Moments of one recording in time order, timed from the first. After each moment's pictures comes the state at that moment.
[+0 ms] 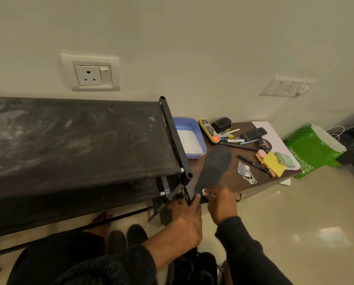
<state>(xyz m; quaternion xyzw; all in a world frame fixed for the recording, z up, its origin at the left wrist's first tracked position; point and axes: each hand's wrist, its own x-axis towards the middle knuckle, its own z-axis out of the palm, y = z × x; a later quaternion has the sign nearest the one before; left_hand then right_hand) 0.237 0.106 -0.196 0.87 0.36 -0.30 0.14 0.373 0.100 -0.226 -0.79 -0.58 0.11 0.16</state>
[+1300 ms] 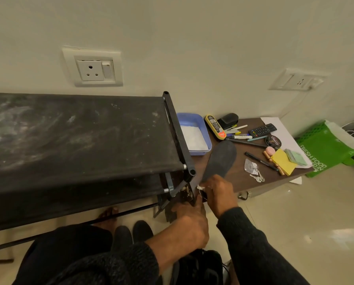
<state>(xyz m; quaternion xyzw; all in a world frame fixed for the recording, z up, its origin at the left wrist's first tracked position) 0.239 0.102 -0.185 0.86 0.36 -0.33 0.17 0.371 0.118 -0.228 -0.71 -0.69 0.09 0.13</state>
